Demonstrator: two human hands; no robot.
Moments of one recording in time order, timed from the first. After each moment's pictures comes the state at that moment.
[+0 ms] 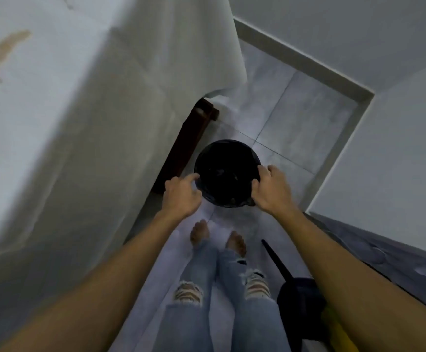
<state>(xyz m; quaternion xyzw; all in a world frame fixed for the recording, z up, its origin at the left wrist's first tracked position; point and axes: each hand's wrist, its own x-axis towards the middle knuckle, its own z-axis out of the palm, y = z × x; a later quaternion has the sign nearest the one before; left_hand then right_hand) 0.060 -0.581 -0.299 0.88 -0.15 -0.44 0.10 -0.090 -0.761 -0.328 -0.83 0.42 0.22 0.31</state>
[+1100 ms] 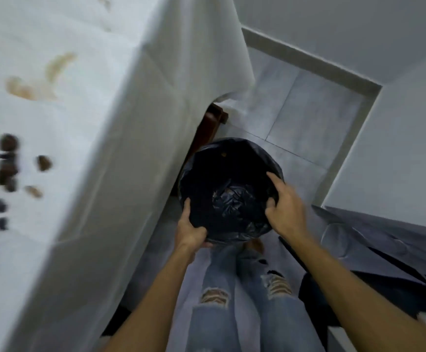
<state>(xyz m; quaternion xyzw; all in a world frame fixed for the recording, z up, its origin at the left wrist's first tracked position) 0.007 -0.514 -0.271 0.80 0.13 -0.47 0.34 -0.117 -0.697 -0.275 -0.78 0.48 0.06 0.39</state>
